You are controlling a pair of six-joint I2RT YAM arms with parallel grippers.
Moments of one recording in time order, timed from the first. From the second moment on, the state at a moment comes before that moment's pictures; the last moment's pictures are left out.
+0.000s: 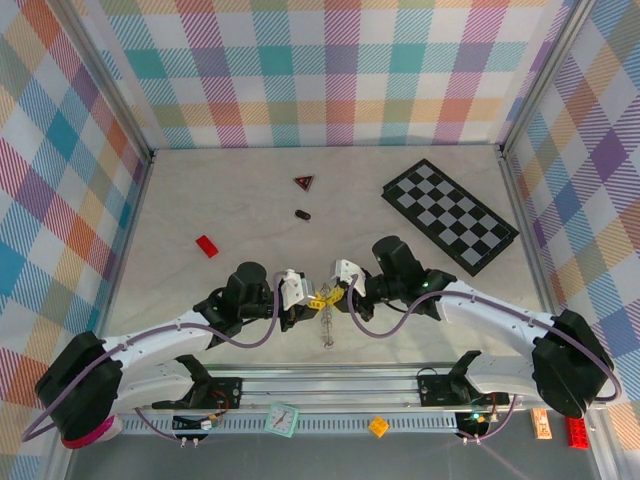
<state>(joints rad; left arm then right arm) -0.77 1.08 0.39 0.29 0.57 0.24 0.78 1.20 0.67 -0.14 -0.67 -0.35</state>
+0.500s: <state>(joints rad) -0.77 1.04 0.46 0.12 0.55 0.30 0.81 1.23 0.83 -0.42 -0.60 -0.51</state>
